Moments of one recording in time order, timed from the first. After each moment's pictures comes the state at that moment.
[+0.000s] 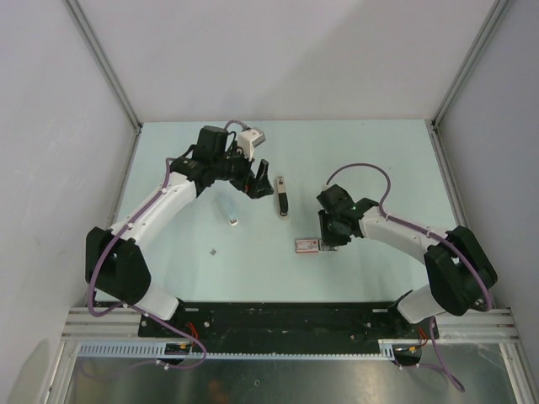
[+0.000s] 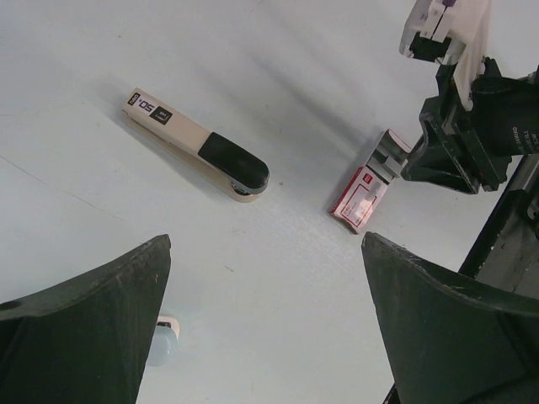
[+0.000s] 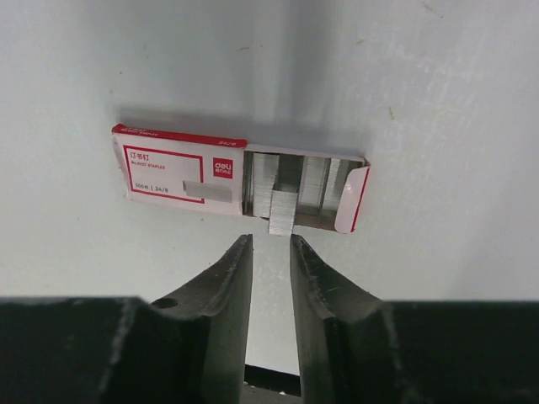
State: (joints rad) left arm -0.42 1.52 1.30 -0.48 0.54 0.09; right arm 0.64 1.48 0.90 -0.59 0.04 0.55
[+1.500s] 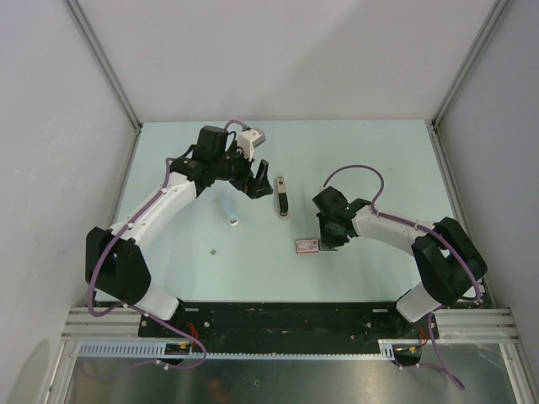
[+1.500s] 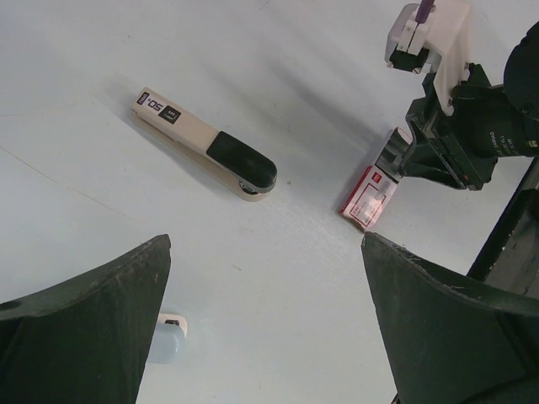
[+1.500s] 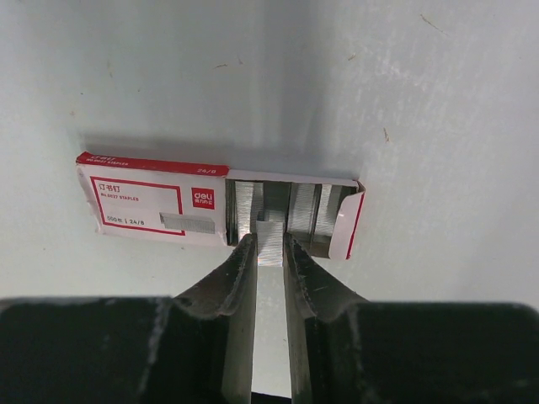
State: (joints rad) left arm -0.42 1.52 1.30 -0.48 0.53 0.11; right arm 0.66 1.56 0.90 -0.55 0.08 0.55
